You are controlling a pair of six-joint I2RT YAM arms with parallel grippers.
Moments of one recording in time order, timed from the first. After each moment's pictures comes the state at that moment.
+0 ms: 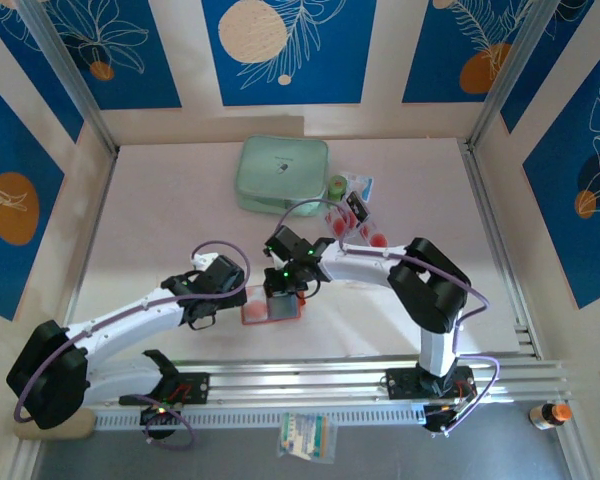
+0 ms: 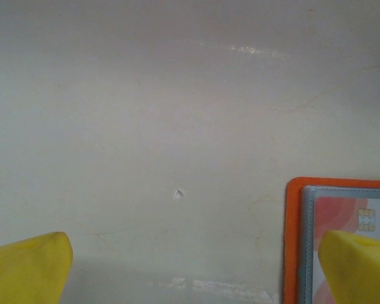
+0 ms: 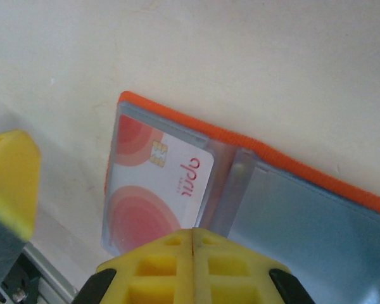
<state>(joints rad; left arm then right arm) -0.72 1.14 0.58 -0.63 -0.37 -0.83 0.92 1.86 1.17 -0.41 -0.31 0.67</state>
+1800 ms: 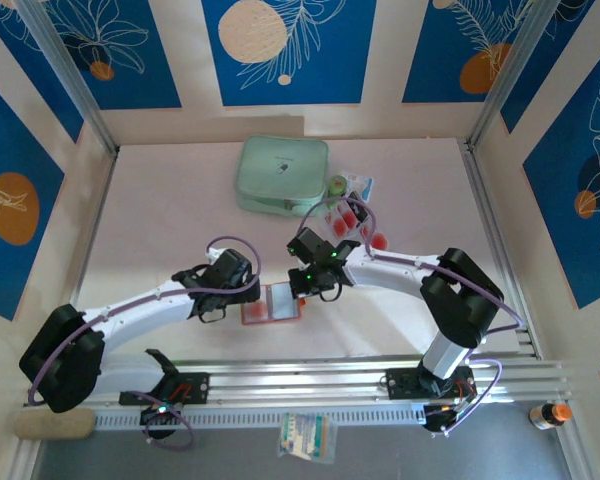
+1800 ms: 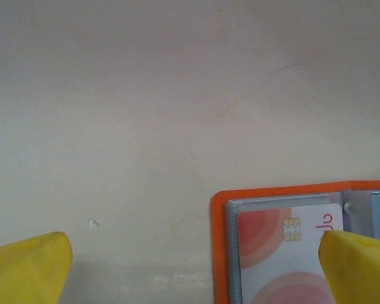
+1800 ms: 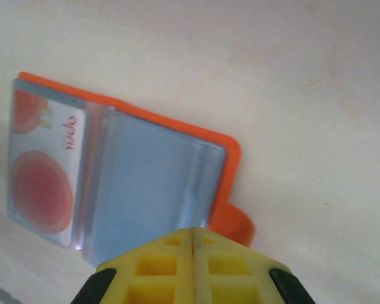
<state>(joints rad) -0.72 1.24 0.61 -0.49 -0.26 -0.75 0.87 1.67 1.01 -0.49 -0.13 0.59</state>
